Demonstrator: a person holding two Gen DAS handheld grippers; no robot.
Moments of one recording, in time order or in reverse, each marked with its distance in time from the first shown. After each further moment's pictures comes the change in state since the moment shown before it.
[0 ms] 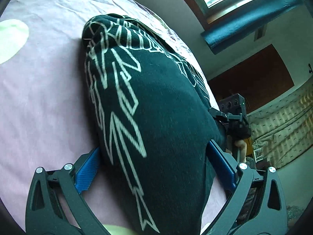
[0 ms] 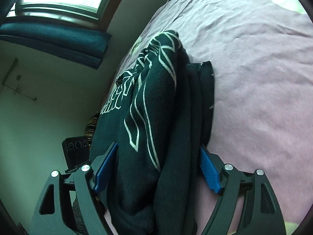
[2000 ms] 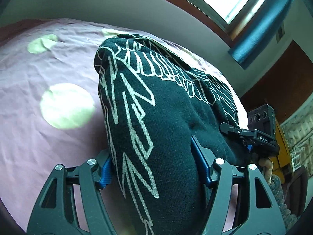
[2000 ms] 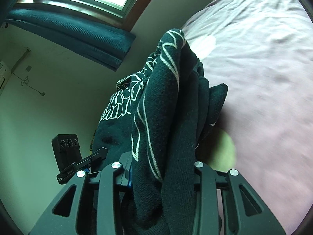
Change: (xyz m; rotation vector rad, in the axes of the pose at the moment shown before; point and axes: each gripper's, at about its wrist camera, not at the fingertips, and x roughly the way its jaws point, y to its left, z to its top) left arm -0.070 -0.009 0.053 0.072 -0.183 0.351; right arm 0.054 0.078 -0.001 -0.097 -0.087 0.069
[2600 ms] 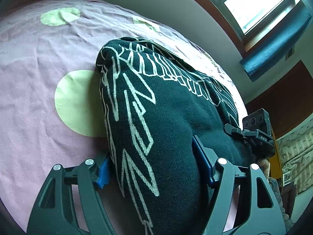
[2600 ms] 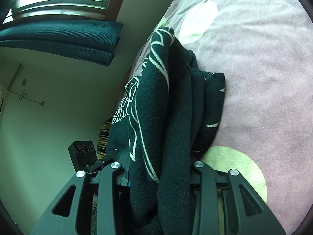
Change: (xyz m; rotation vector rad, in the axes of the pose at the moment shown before) left arm 0.034 0.076 -0.001 -0.131 0.029 -0.044; right arm 0.058 -0.030 0.008 0.126 0.110 0.061
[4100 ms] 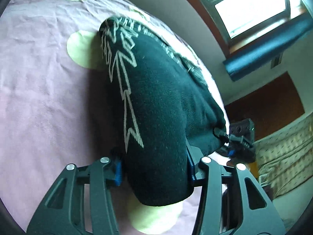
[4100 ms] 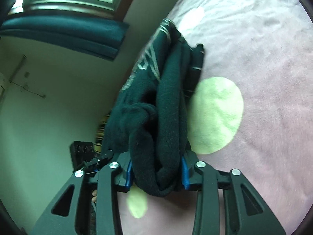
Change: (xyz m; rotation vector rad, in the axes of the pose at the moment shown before) left arm -0.068 -0.005 -0.077 -0.115 0.023 -0.162; right arm -0.059 0.020 -0.082 -0.017 -0.063 -0.008
